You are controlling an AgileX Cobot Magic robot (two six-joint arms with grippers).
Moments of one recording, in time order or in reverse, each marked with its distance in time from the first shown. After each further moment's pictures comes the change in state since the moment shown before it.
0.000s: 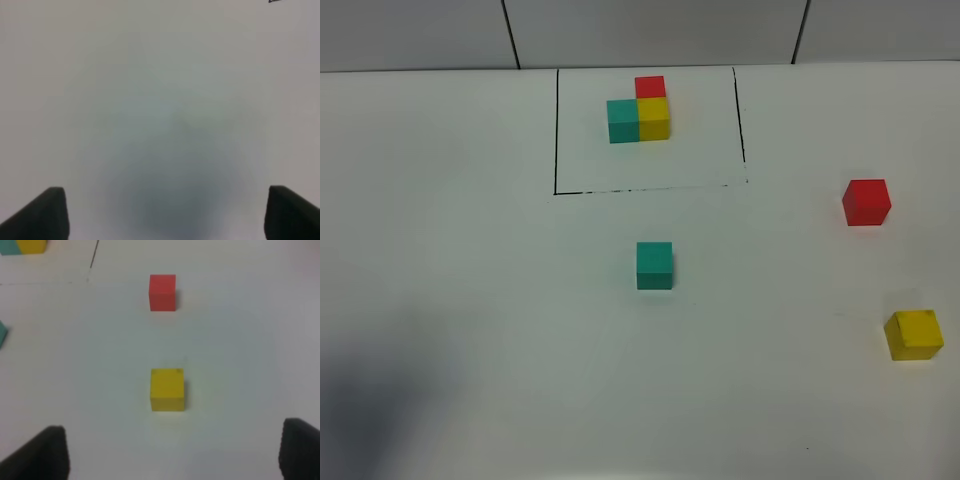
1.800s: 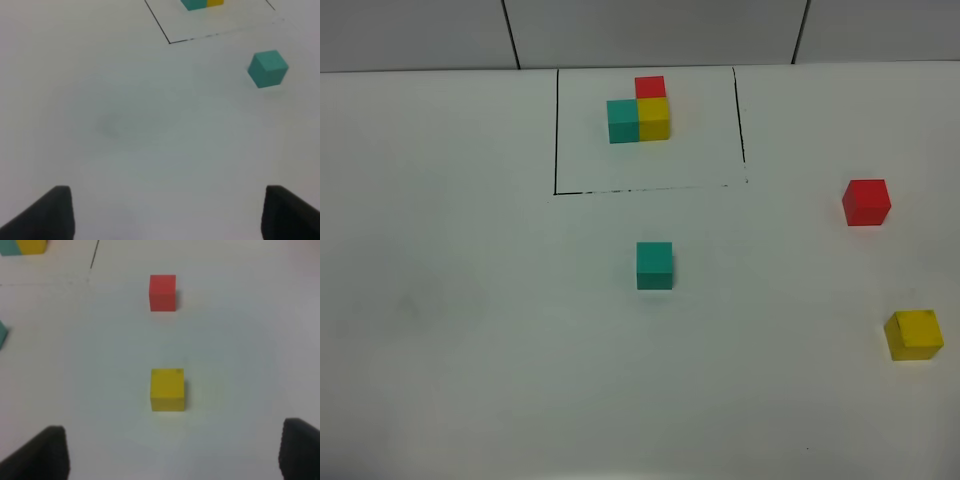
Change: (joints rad) left arm 0.067 -0.732 0.299 -0.278 0.064 0.179; right arm 0.000 0.000 0.000 0.000 0.000 0.001
